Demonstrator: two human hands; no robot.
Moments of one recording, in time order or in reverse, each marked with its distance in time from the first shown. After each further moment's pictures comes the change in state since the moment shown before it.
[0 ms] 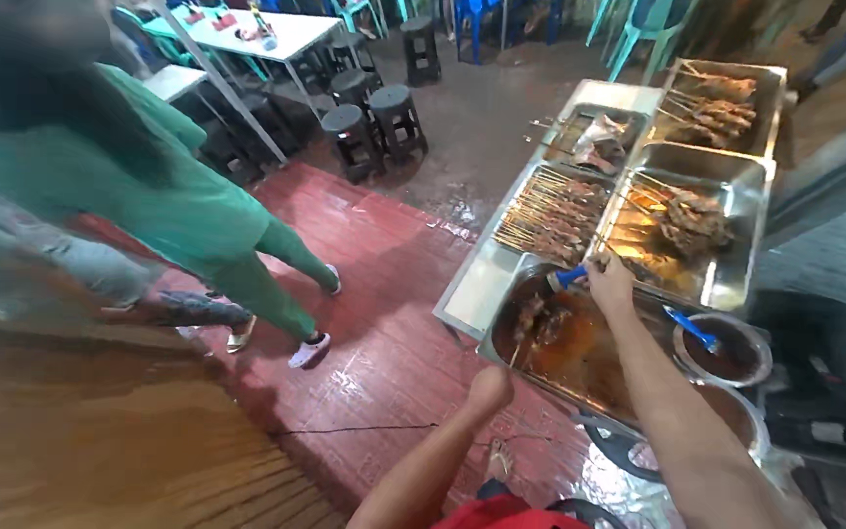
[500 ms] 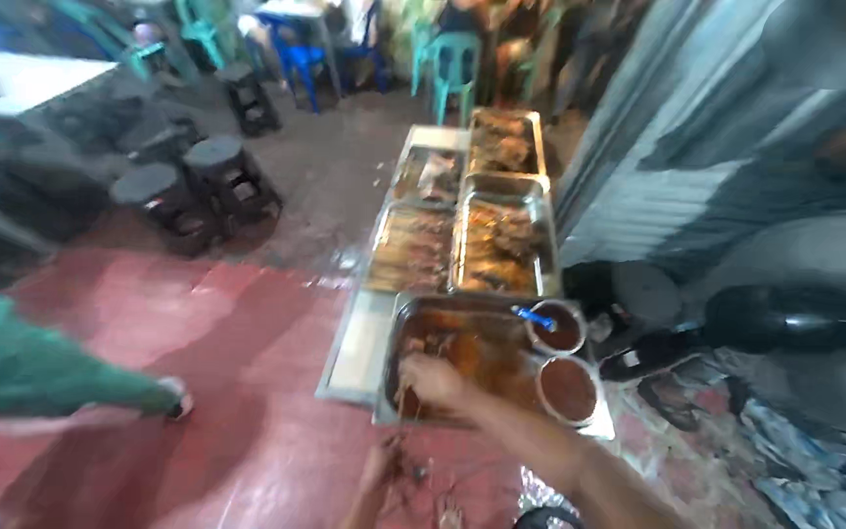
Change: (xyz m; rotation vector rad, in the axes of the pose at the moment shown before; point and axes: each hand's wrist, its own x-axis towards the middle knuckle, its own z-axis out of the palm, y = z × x) left_hand 0.036 -0.047 0.024 -0.673 0.006 -0.140; right_hand -0.098 -0.008 0.043 -0.331 -0.551 -0.298
